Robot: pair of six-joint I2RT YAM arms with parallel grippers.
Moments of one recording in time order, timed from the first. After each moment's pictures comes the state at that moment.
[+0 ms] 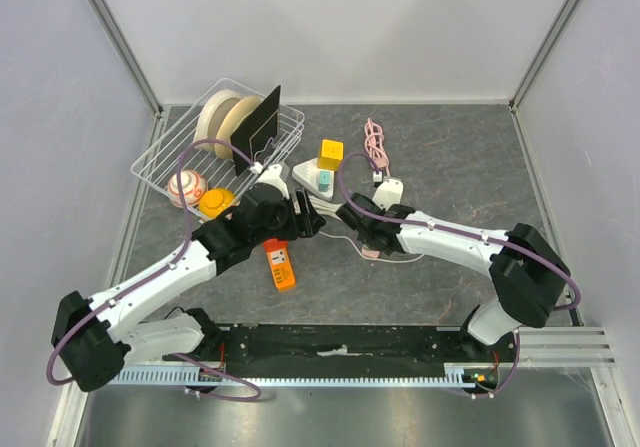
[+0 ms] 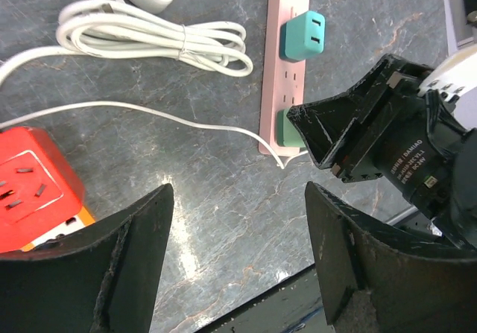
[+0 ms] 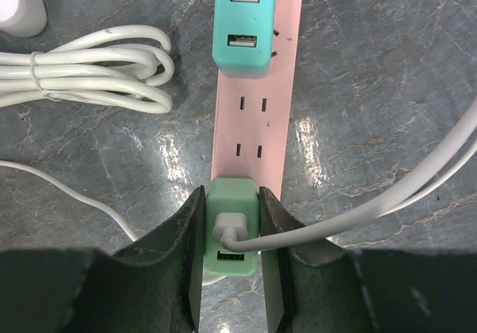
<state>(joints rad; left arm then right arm) -0.77 1.10 0.82 -0.31 -0.09 -0.73 0.88 1.57 1.01 -0.59 0.61 1.03</state>
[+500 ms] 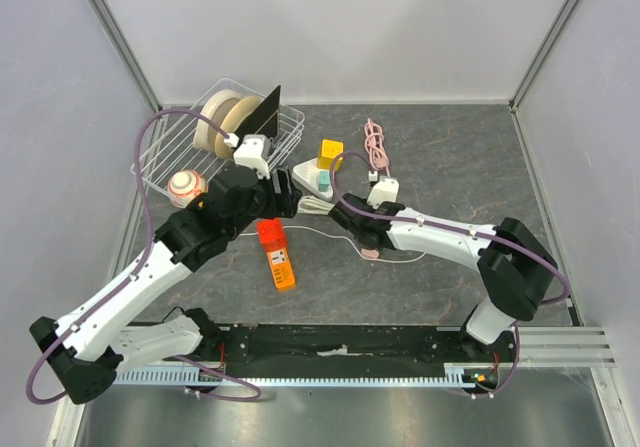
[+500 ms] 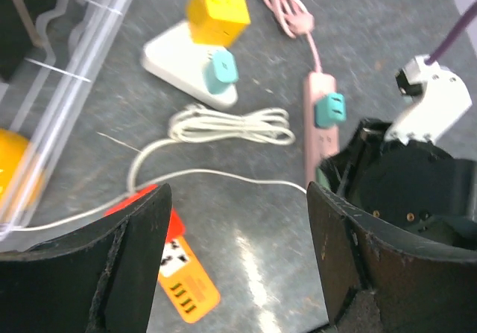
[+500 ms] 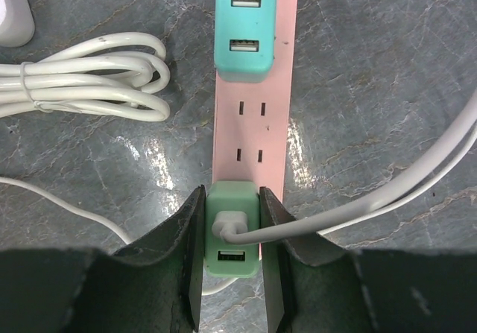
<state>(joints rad) -0.76 1.01 1.08 -0.54 -0.27 -0.48 0.90 1.62 1.06 -0.64 0.64 1.08</state>
